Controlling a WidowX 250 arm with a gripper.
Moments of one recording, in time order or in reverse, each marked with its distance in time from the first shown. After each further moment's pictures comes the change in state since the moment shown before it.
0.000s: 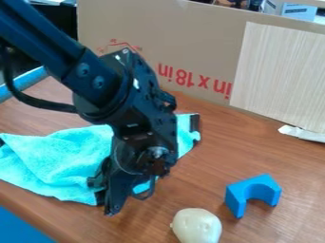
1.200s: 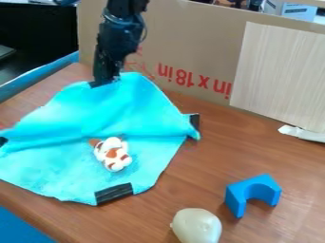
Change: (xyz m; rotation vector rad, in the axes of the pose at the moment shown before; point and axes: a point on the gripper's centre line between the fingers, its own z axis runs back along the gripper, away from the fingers) arm -0.030 0.175 -0.023 -0.316 0.013 0.290
